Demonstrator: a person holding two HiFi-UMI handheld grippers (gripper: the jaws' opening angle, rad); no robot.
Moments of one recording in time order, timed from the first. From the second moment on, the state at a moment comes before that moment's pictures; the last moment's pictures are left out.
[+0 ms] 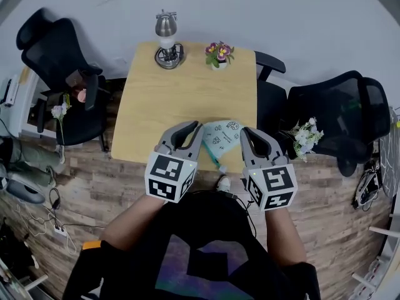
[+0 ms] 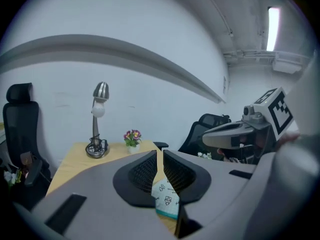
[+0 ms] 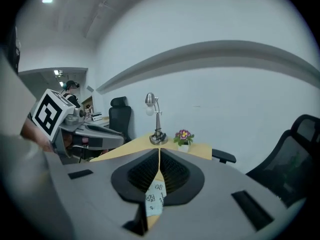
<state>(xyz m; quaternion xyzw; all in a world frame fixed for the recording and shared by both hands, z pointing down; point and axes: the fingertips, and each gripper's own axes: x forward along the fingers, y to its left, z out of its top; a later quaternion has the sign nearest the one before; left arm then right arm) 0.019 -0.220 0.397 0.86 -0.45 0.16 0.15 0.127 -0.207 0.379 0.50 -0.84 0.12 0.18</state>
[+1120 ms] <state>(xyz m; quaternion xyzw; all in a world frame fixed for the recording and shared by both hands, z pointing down) 0.035 -0.187 0.338 0.87 -0.47 0.11 0.09 0.118 -0.182 0.328 0.53 -0.84 0.08 0.09</state>
